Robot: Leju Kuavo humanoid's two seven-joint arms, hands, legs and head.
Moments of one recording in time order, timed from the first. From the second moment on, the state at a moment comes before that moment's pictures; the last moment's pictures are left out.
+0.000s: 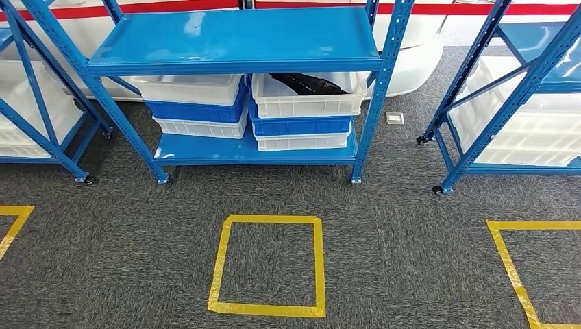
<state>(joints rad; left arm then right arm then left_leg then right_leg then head) -0.07 -0.16 -0.56 -0.17 0.78 0.14 -0.30 0.00 0.12 -0.47 -0.26 1.22 -0.09 -0.03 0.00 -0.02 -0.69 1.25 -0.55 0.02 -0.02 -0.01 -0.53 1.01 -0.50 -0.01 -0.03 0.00</state>
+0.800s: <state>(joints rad) -0.08 -0.16 -0.57 -0.17 0.78 0.13 -0.29 0.00 0.14 -0.57 -0.27 1.32 -0.08 -0.05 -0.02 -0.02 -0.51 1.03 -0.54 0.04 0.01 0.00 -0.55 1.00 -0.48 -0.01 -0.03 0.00</state>
